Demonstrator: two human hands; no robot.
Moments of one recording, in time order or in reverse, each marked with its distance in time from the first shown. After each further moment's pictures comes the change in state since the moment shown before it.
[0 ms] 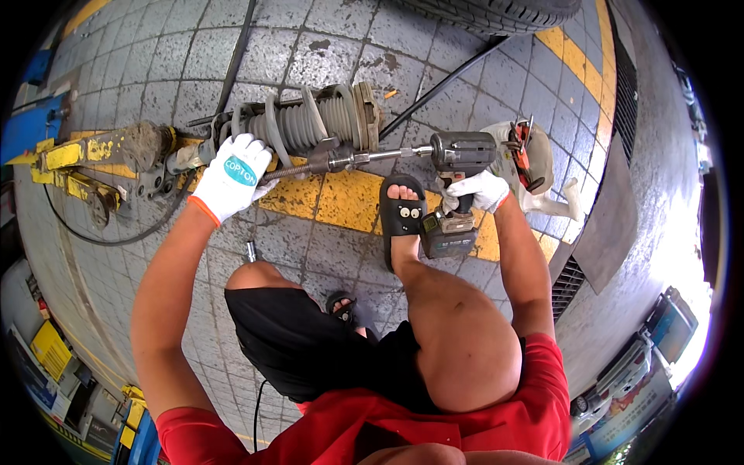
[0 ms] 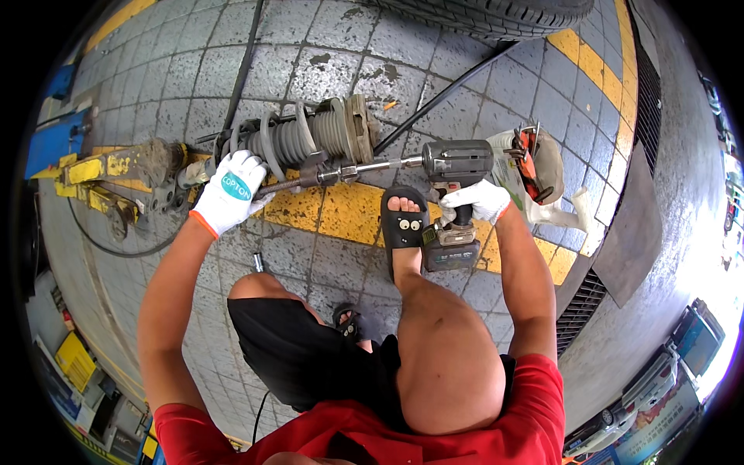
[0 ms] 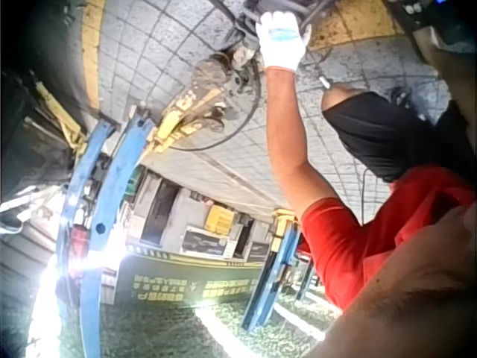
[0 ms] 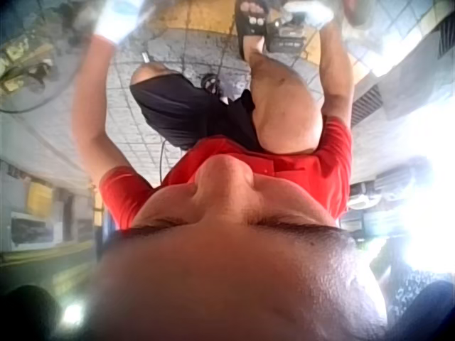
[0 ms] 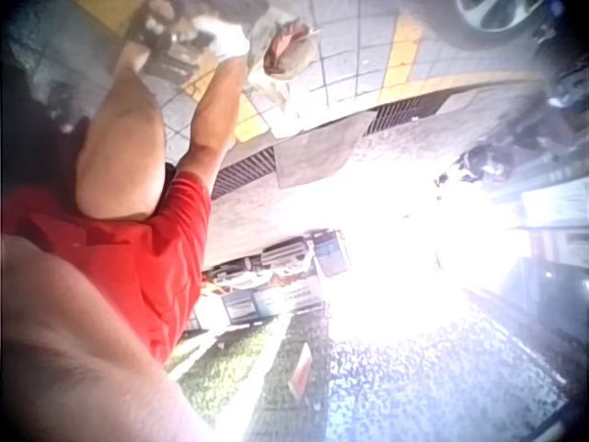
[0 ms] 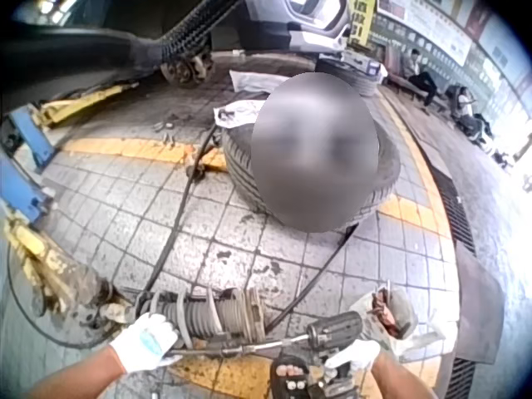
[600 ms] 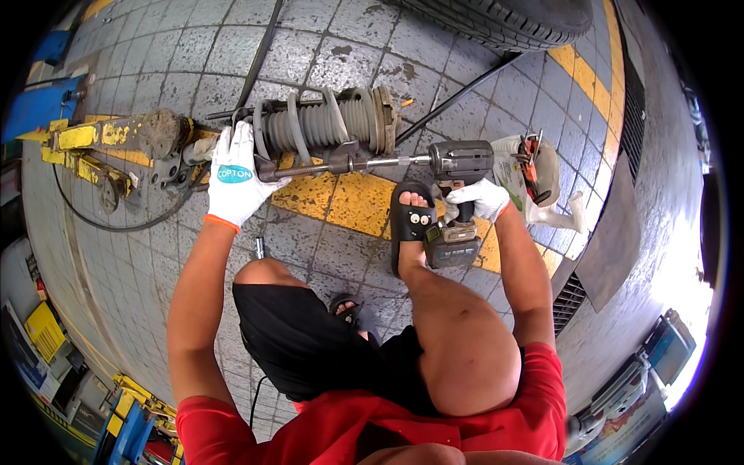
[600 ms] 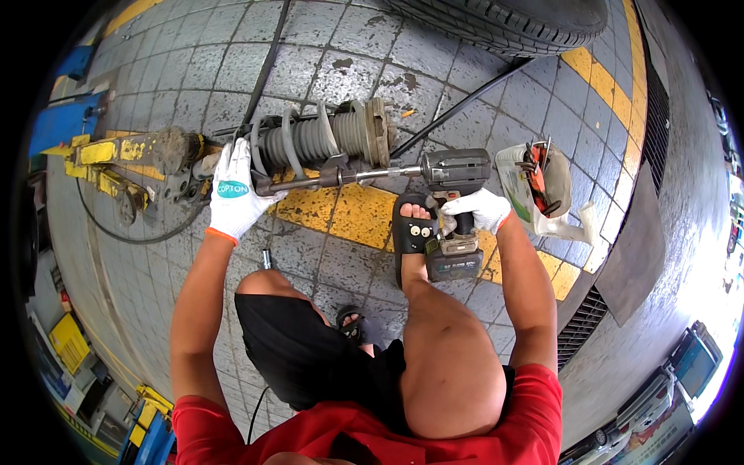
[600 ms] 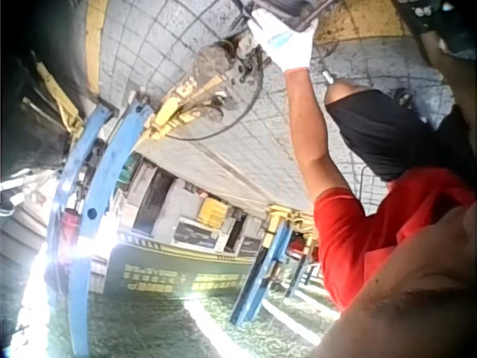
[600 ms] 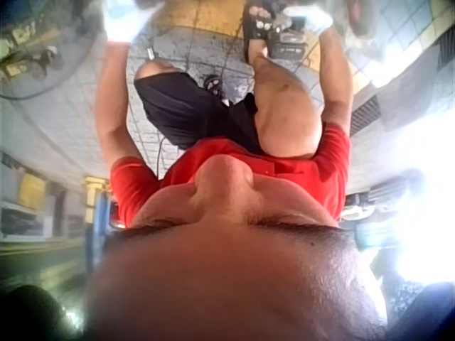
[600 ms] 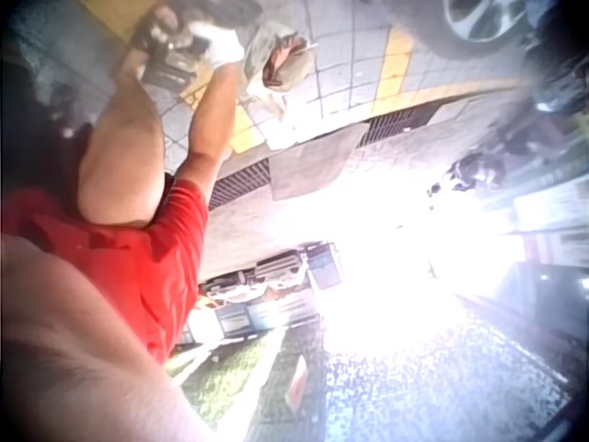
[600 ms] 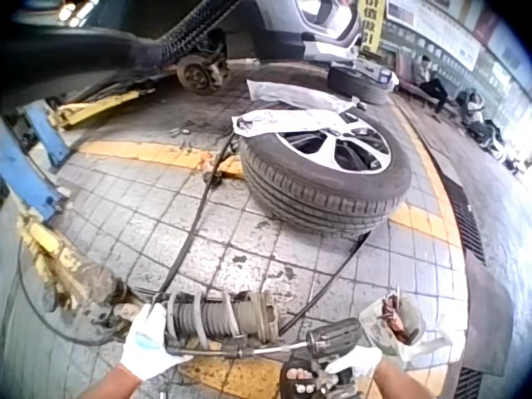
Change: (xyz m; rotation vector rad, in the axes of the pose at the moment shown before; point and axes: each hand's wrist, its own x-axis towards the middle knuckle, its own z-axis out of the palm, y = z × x) left_hand -0.027 0.012 0.031 -0.118 0.292 -0.556; right_hand 0.008 -0.004 0.024 0.004 -0.016 0.063
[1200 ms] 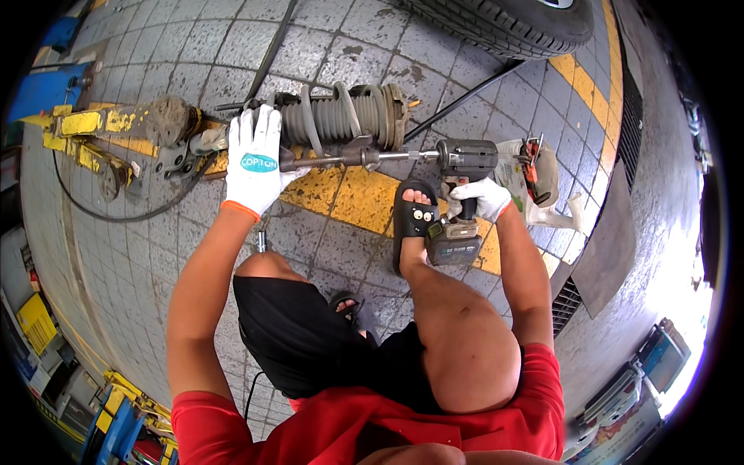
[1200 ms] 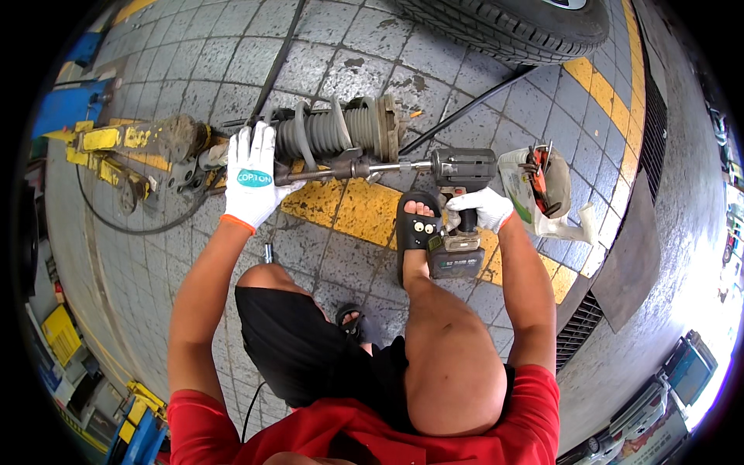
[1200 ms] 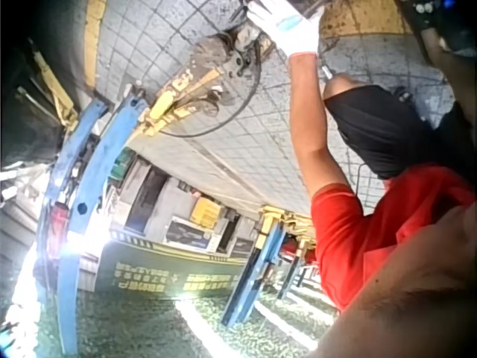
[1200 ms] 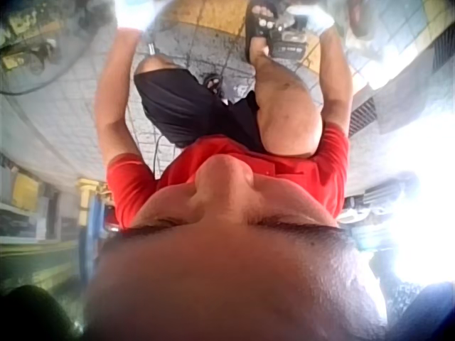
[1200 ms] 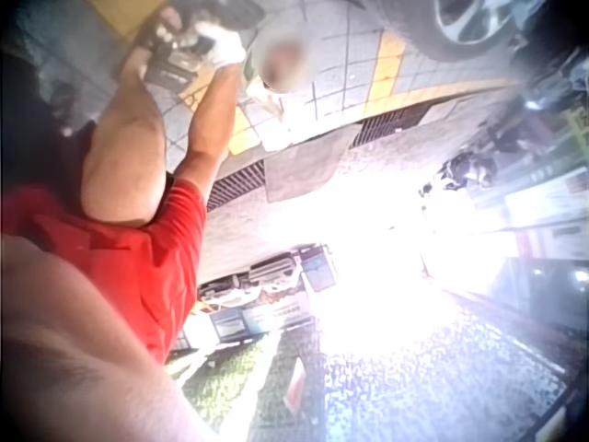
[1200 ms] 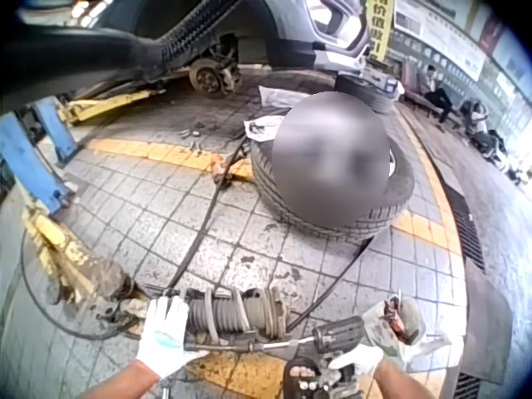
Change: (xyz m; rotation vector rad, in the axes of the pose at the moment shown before) left_hand -0.002 0.011 0.002 0.040 0.144 0.127; right_hand 0.000 -0.002 0.019 0.017 0.063 -0.026
